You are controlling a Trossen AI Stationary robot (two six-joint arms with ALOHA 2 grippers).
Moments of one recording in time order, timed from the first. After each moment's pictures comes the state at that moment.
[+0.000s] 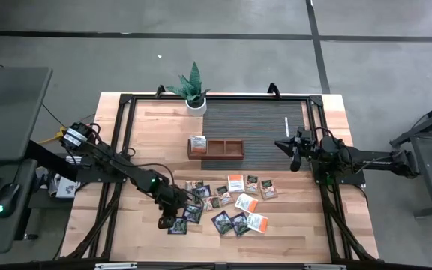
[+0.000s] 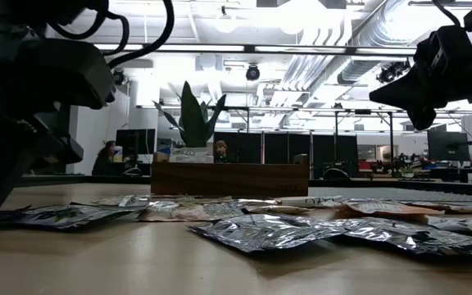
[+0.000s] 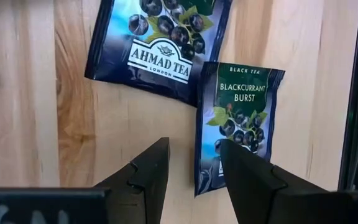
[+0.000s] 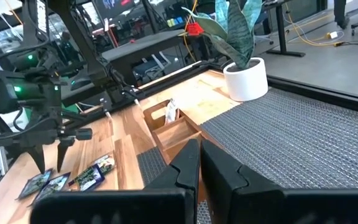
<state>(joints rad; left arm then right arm) -0.48 1.61 0.76 -0.23 0.25 -0.60 -0.12 0.18 0.01 0.09 0.19 0.36</state>
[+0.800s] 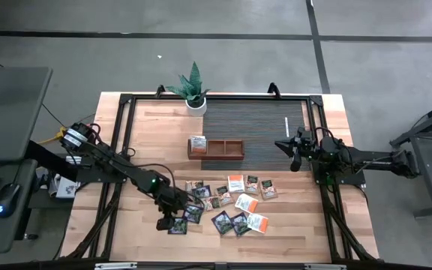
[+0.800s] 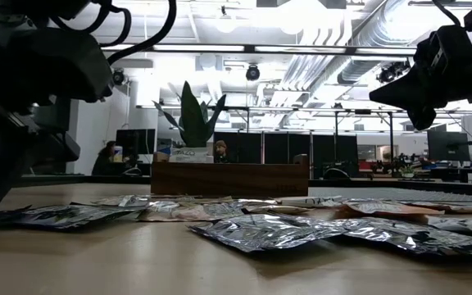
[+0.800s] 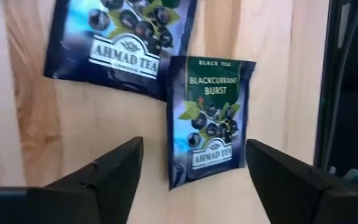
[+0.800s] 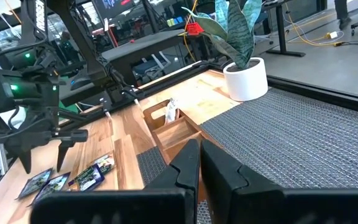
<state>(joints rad) -0.48 1.61 0.78 -0.25 0.34 -0.59 -0.12 0.18 0.01 0.09 0.19 0.36</state>
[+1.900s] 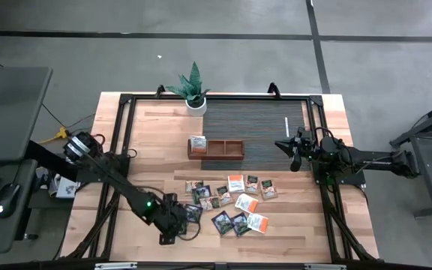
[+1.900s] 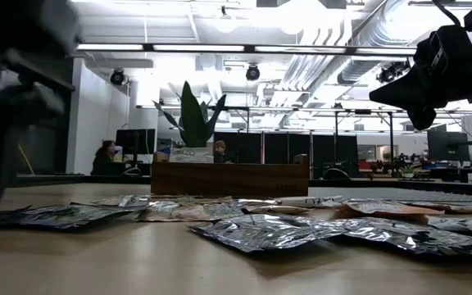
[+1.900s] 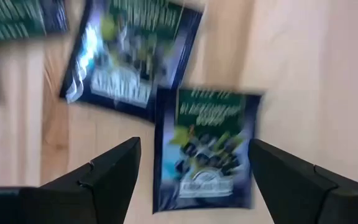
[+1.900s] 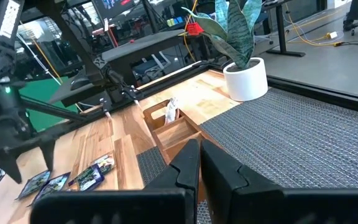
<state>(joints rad) -0.71 1.72 1.00 -0.46 -0.14 -0.74 -0.12 0.18 0.01 0.09 0.19 0.36</state>
